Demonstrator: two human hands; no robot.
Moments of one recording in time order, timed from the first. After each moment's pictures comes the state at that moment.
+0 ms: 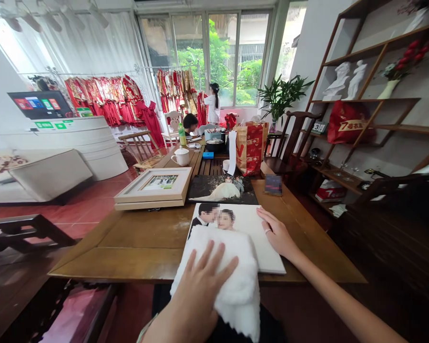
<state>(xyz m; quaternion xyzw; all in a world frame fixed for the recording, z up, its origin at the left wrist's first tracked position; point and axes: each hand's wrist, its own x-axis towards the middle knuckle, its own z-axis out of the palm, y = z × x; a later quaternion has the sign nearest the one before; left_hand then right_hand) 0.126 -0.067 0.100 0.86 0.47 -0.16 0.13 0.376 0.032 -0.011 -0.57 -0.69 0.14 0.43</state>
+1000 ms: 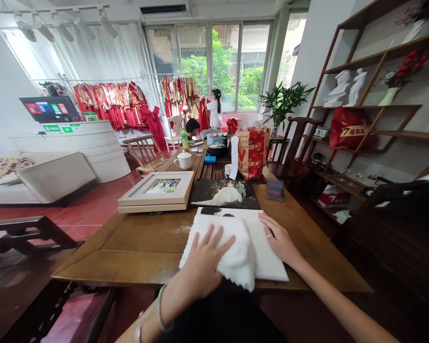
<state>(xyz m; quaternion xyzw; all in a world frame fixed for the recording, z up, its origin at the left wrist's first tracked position) 0.116 -0.026 0.096 0.87 0.48 -0.06 0.09 0.368 0.027 -0.007 -0.56 -0.69 0.14 0.44</state>
